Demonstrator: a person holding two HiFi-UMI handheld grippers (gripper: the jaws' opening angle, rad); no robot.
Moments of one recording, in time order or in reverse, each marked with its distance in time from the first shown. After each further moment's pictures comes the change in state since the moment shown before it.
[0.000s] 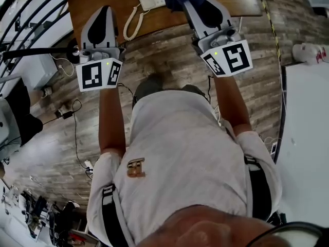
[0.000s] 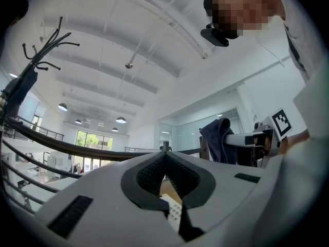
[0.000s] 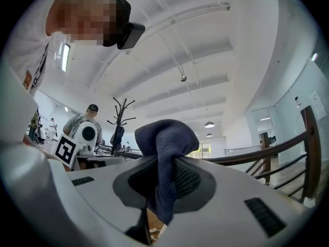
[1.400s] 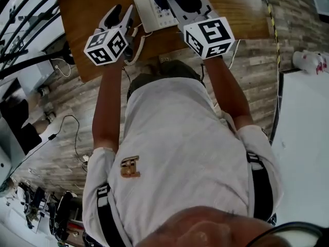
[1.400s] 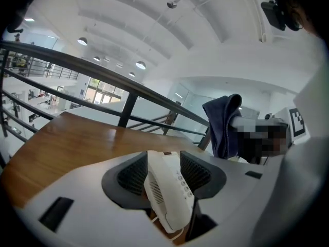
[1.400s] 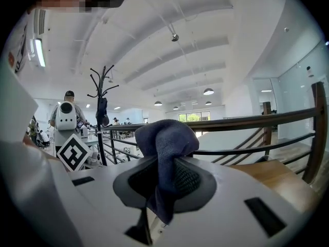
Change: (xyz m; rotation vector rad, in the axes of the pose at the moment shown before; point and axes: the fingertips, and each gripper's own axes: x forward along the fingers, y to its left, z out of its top) left arm 0.182 0.084 -0.215 -0.426 0.510 0.042; right arm 0.182 -0.125 -0.140 0.092 0.364 0.006
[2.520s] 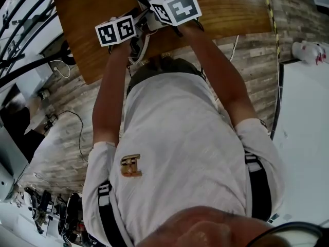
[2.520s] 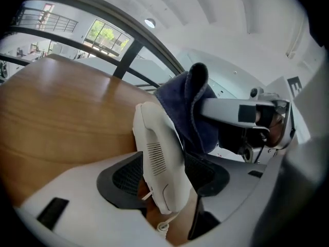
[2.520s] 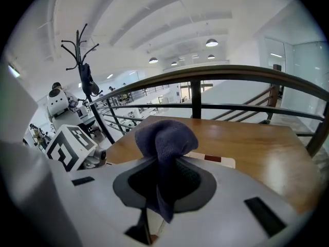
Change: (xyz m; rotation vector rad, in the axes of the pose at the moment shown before) left arm 0.042 0.010 -0.090 -0.214 0.392 -0.167; right arm 0.099 0.027 -0.098 0.096 0.518 0.034
